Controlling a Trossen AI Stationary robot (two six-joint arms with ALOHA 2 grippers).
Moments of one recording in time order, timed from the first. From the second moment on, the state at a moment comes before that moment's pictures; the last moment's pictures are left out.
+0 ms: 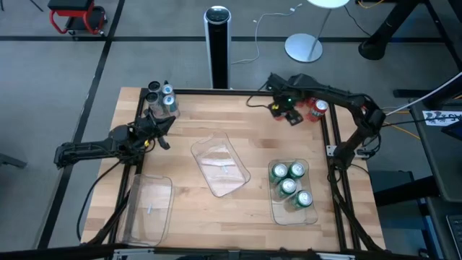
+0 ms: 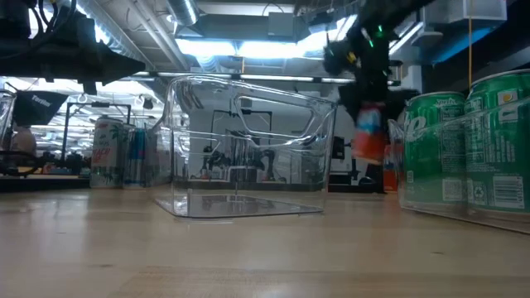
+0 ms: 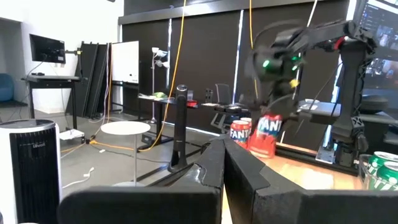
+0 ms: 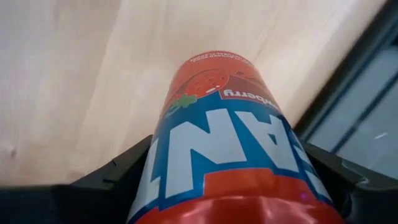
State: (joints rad) left arm 0.13 0.03 0.01 0.23 -0.48 0.03; right arm -0.59 1.66 1.39 -1.15 0.13 -1.07
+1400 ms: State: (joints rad) left arm 0.13 0.03 0.01 0.21 -0.48 0.03; right arm 0.00 1.98 1.79 -0.72 0.01 -1.08
